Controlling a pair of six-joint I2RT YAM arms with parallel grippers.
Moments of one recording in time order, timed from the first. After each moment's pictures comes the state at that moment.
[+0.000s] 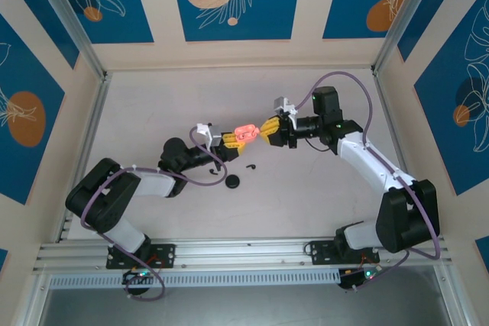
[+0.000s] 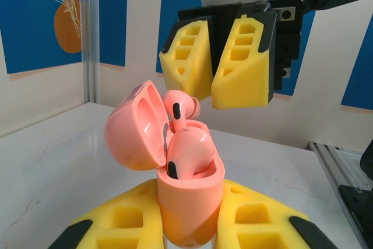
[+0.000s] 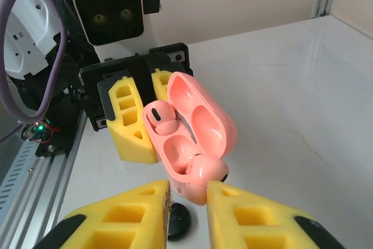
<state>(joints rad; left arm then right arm) -0.58 1.58 0.50 1.27 0.70 -0.22 0.30 1.37 1.01 -0.29 -1.11 -0.45</state>
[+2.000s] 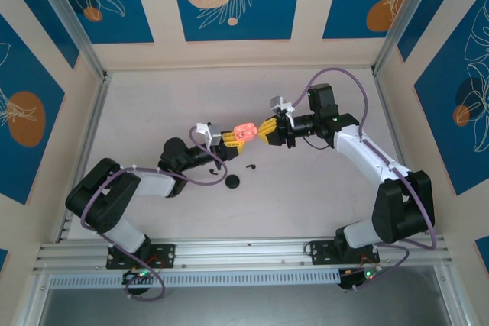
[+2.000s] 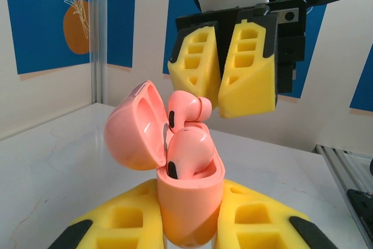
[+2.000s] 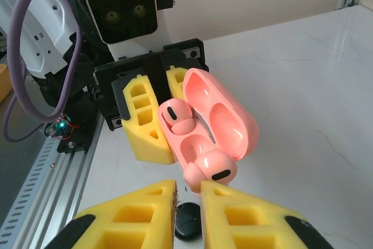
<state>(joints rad) -0.58 1.58 0.50 1.27 0.67 -0.22 0.31 1.43 1.08 -0.39 -1.15 -0.50</state>
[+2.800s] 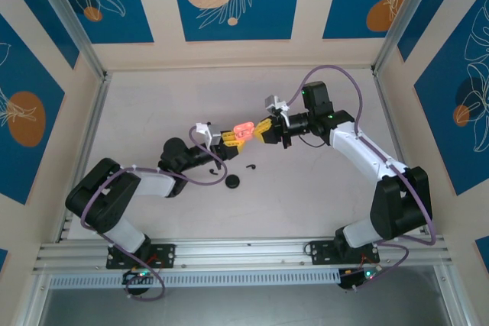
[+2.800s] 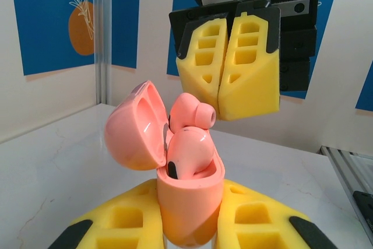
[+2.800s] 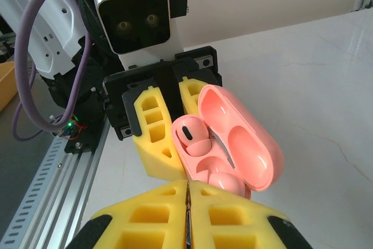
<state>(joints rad) -0.58 1.58 0.50 1.27 0.66 -0.21 0.35 1.46 1.12 -0.42 -1.15 -0.51</state>
